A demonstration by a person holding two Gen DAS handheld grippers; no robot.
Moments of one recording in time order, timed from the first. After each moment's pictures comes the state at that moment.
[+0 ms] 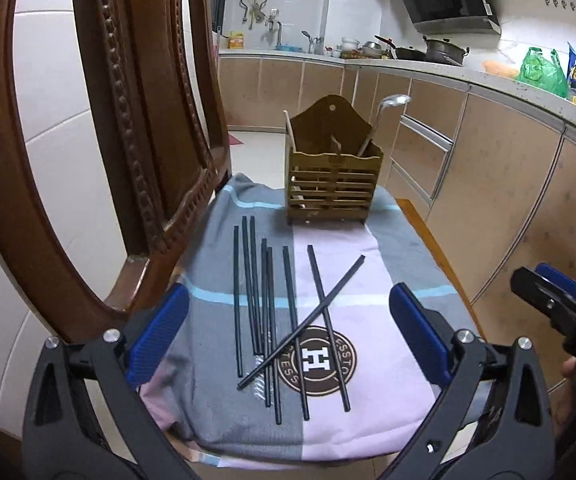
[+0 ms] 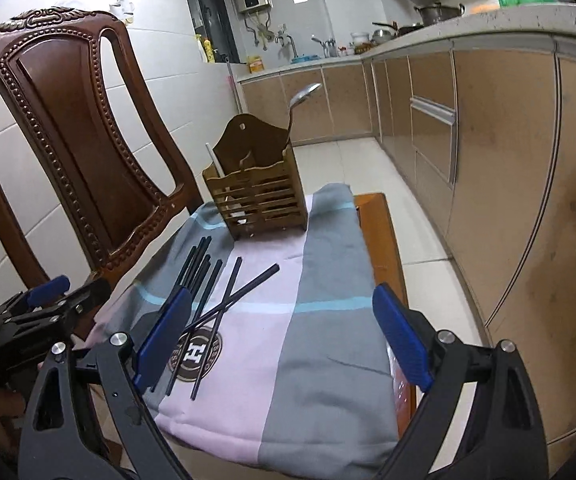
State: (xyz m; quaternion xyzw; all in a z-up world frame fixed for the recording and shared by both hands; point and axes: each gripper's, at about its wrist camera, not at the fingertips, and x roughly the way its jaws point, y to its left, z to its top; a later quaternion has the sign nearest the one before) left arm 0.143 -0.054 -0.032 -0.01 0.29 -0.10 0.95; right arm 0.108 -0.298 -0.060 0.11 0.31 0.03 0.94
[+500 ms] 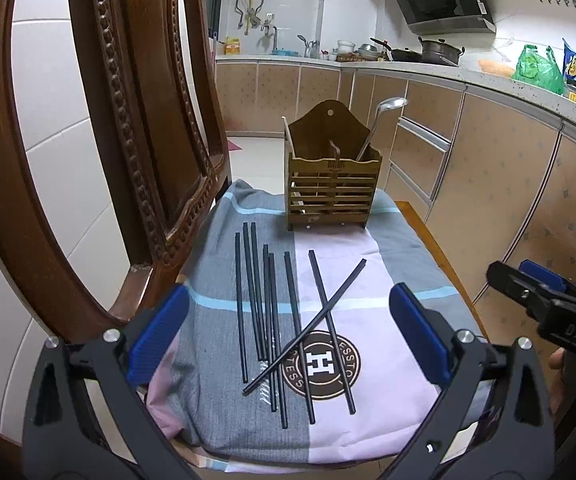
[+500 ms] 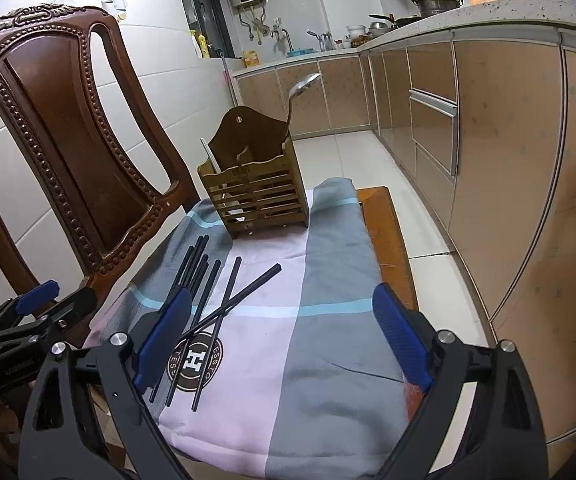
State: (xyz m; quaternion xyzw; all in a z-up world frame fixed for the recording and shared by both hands) left arm 0.147 -0.054 -0.029 0.00 0.28 -0.10 0.95; right arm 0.126 -0.294 -0.069 0.12 0.33 0.02 0.94
